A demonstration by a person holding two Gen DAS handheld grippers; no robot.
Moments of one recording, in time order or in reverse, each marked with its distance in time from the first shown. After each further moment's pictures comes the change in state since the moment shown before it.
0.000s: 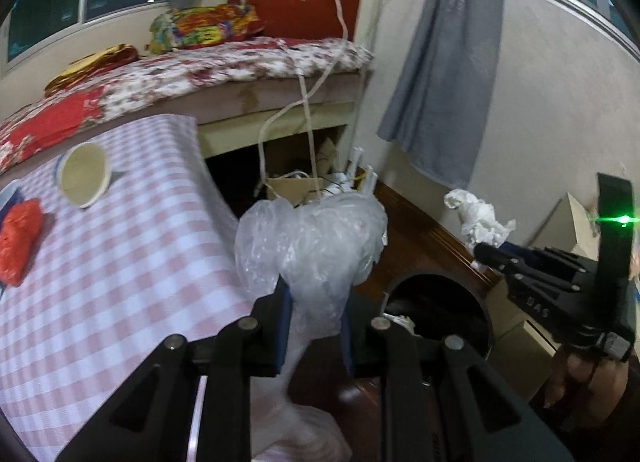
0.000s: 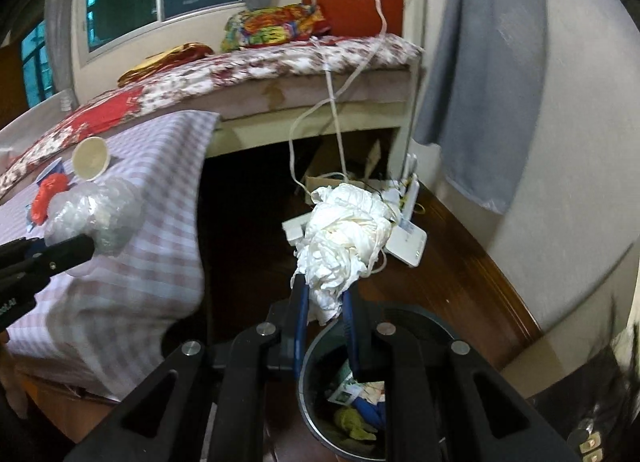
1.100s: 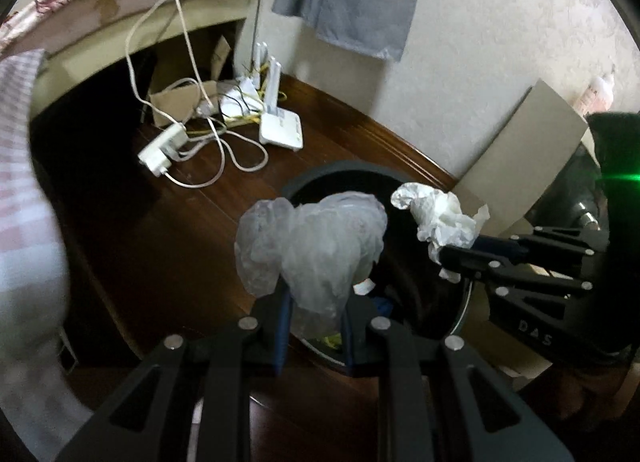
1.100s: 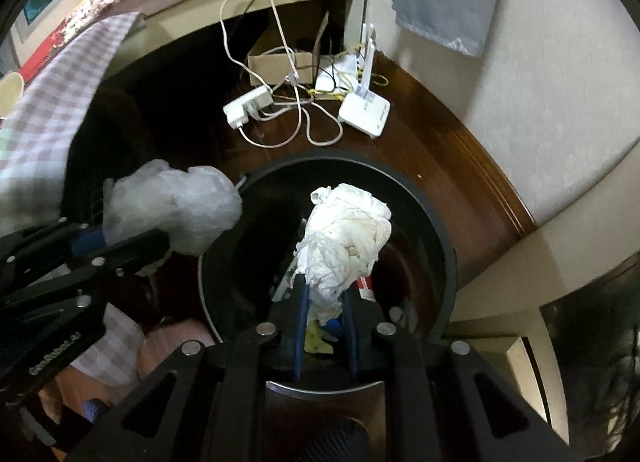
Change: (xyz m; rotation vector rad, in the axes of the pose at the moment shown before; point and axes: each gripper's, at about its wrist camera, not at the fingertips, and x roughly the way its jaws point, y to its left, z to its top) left arm 0.139 -0.099 -0.054 0.135 0.319 -0.225; right arm 0.072 -0.075 -0.081 0.083 0.378 -0.065
